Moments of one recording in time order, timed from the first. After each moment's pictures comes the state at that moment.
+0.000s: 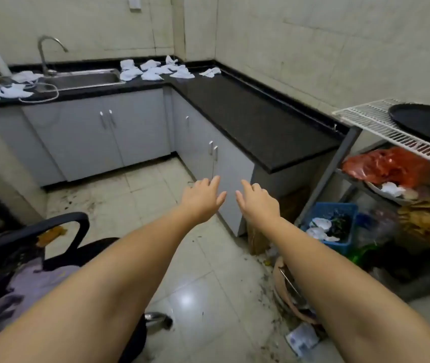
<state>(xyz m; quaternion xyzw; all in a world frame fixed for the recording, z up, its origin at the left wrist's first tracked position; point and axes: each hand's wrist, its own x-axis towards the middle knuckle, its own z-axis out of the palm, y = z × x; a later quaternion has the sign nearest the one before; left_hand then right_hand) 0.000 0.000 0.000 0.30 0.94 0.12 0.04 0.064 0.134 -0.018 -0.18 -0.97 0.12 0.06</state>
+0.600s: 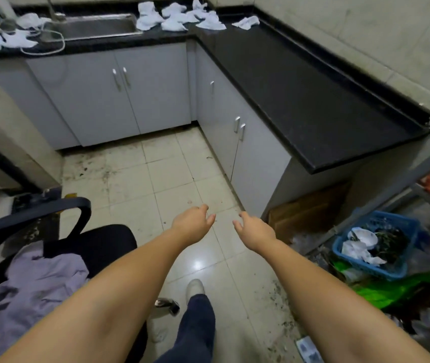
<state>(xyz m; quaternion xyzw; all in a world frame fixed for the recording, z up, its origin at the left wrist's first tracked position) -0.114 -0.011 -0.130 0.18 0.95 0.13 0.22 -0.052 0.145 -0.141 -0.15 -0.95 0.18 -0.19</state>
